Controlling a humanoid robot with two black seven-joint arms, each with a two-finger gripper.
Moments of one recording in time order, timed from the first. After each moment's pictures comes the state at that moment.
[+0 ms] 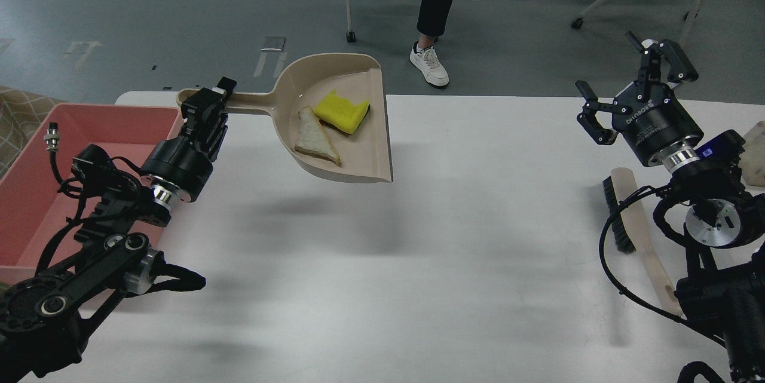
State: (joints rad) left arm -0.21 0.58 -1.00 -1.45 0.92 0.23 -0.33; right arm 0.42 -0.07 1.67 1.06 -0.79 0.49 -0.12
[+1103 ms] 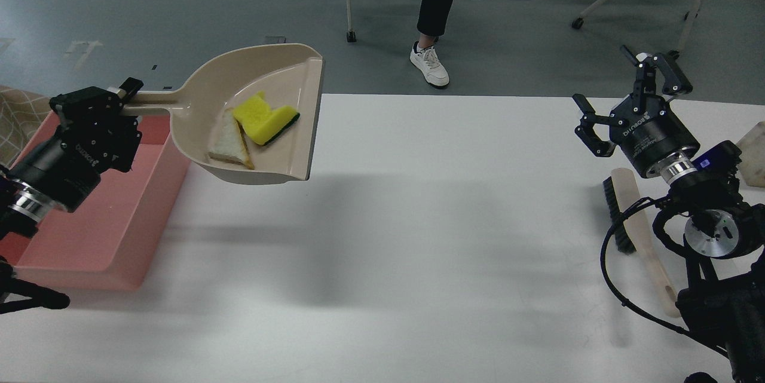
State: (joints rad) left arm 0.07 0.77 -1.42 -1.37 0.66 -0.36 -0.34; right arm 0.38 -0.08 1.66 1.07 -0.79 0.49 -0.12
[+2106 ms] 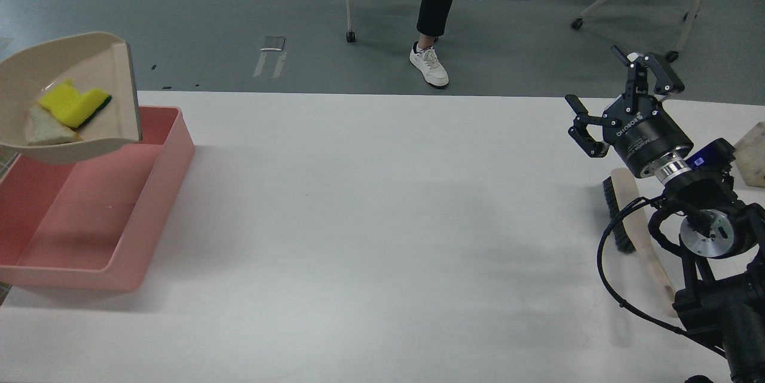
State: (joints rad) left arm 0.14 0.86 -1.67 -0.89 0.66 -0.49 -0.43; right arm 0.38 -0.08 1.64 1.09 -0.79 0.49 -0.12
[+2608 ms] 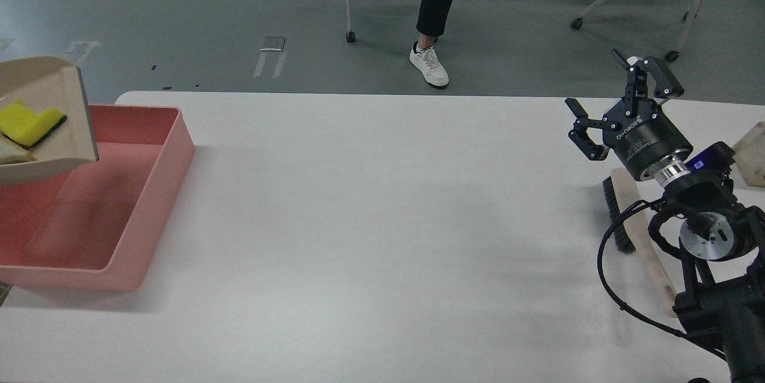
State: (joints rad) left arm 0.17 0.94 -1.65 -0.73 0.72 -0.49 -0.49; right arm 0.37 -0.08 1.64 1.09 -0.79 0.49 -0.12
